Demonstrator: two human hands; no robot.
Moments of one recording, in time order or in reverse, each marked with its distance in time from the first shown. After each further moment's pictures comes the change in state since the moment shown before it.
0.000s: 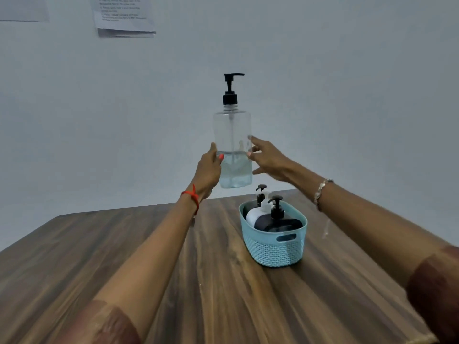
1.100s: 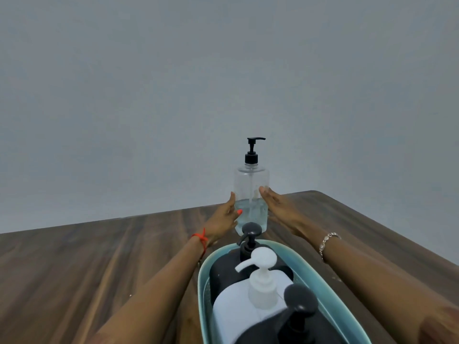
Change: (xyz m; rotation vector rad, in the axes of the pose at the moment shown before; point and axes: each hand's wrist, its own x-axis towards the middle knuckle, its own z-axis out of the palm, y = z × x) left_hand 0.158 -0.229 0.162 -0.169 -0.456 -0.304; right_hand 0.175 0.318 -0.039 0.165 -0.069 0.288
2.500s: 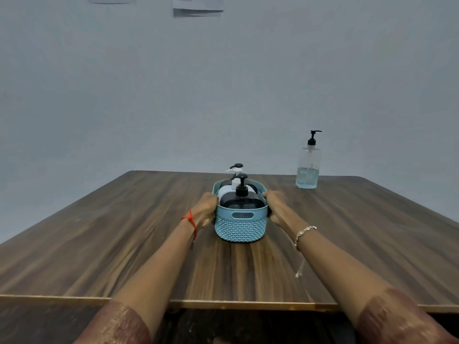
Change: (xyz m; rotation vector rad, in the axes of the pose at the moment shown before) left_hand -0.432 0.087 -0.036 -0.216 0.655 -0.303; right_hand -0.280 -0.128 0.239 0.349 0.115 0.282
